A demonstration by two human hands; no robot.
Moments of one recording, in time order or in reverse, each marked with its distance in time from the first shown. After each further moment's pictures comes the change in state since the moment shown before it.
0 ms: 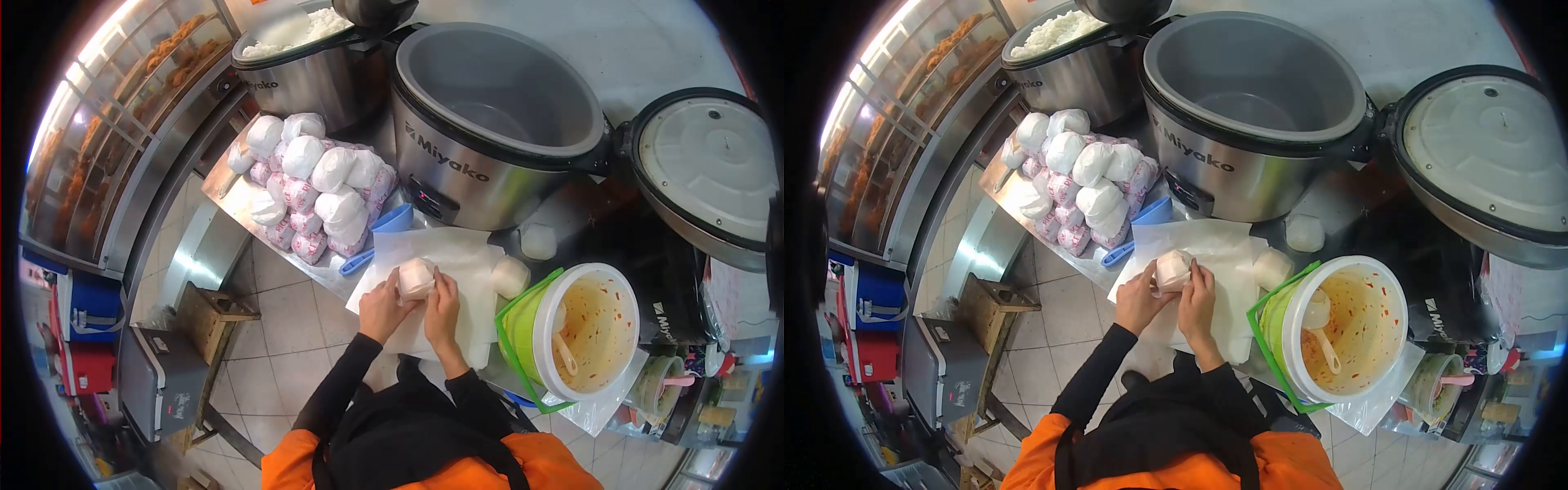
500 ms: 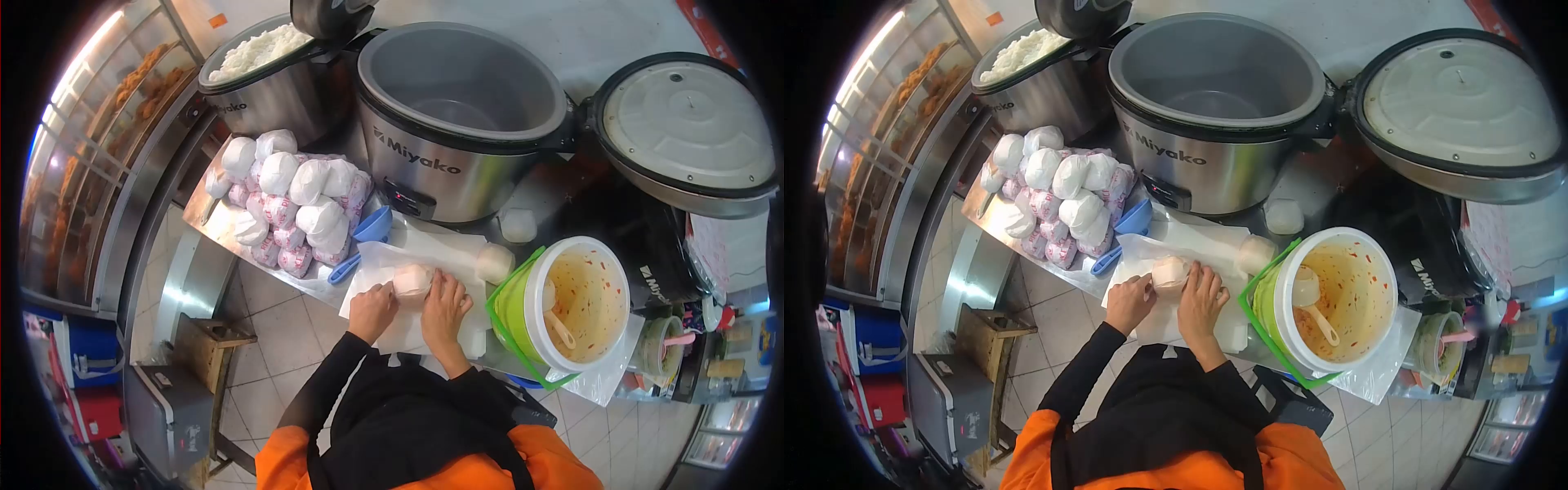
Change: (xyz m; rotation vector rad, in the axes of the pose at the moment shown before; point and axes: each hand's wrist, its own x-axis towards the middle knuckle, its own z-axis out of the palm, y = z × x) left_hand 0.002 -0.019 -0.001 0.140 -0.054 0.313; right_hand -0.014 -0.023 -0.016 -0.789 0.080 0.006
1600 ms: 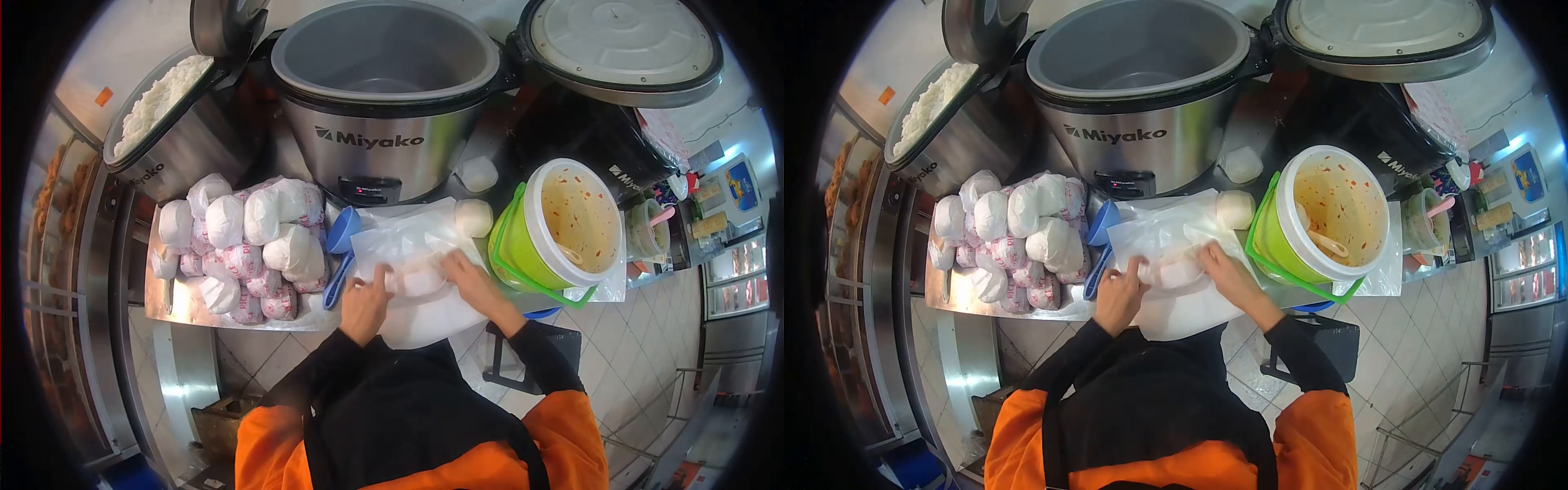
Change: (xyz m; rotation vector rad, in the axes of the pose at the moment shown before) left_hand 0.033 -0.038 -0.030 -0.161 -0.240 0.432; right_hand -0.003 0.053 -0.025 0.311 -0.331 -0.201
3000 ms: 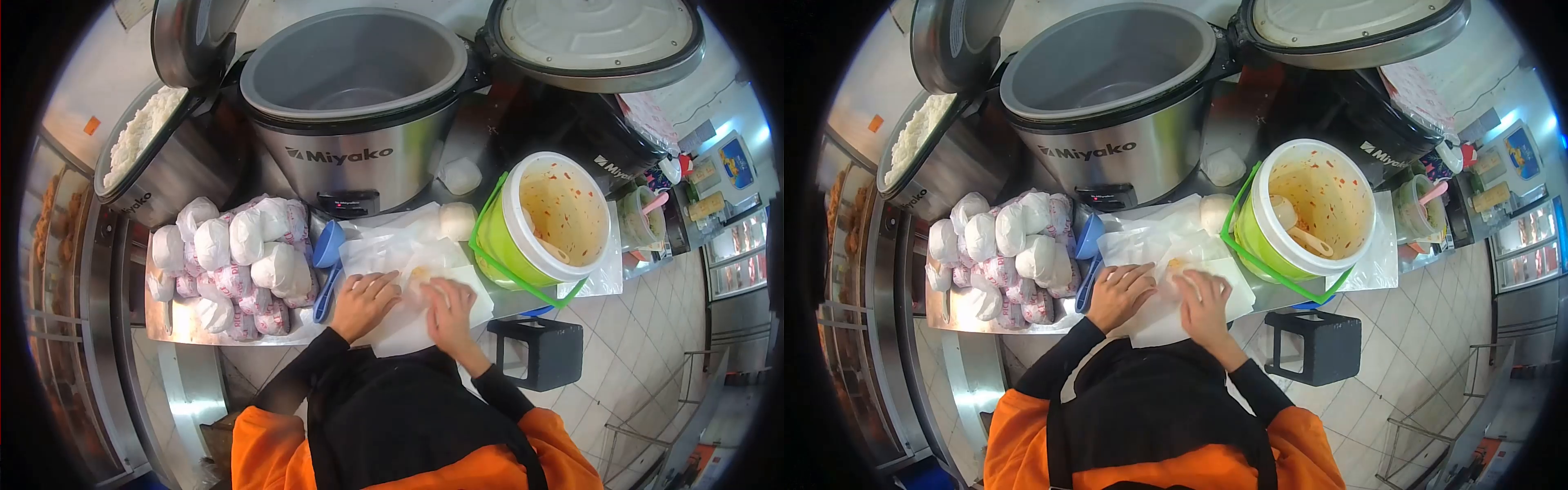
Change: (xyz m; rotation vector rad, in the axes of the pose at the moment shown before) left_hand 0.025 0.000 -0.007 0.079 0.246 0.471; right_hand -0.023 -0.070 0.030 -0.056 0.493 0.178
